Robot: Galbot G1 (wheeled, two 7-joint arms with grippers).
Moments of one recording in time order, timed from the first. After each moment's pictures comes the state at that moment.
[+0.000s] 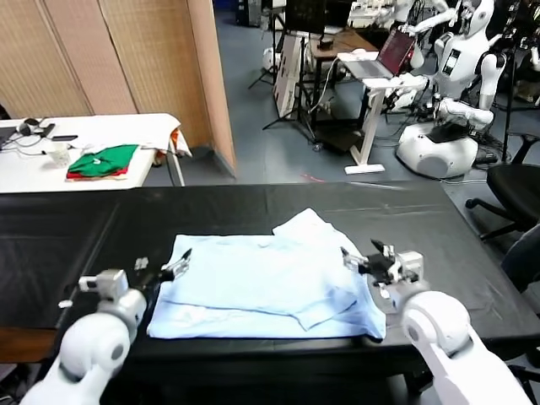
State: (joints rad) left arm 1.14 -1.00 -0.42 -1.90 -0.73 0.55 -0.21; right arm -0.82 1.06 0.20 1.74 0.64 -0.71 0.19
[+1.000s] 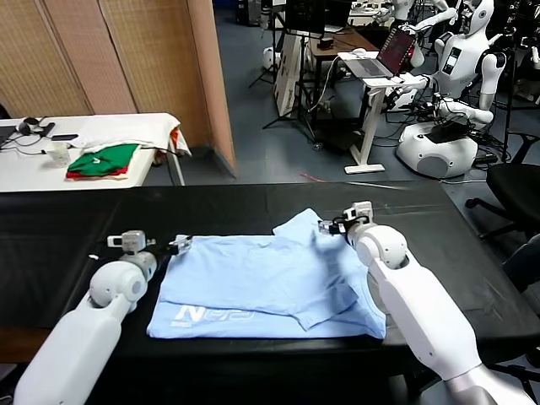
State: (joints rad) left arm 0.89 -0.97 -0.29 -1.58 -0.79 0.59 -0.18; right arm -0.59 1.15 0.07 1.42 0.63 -0.74 0.16
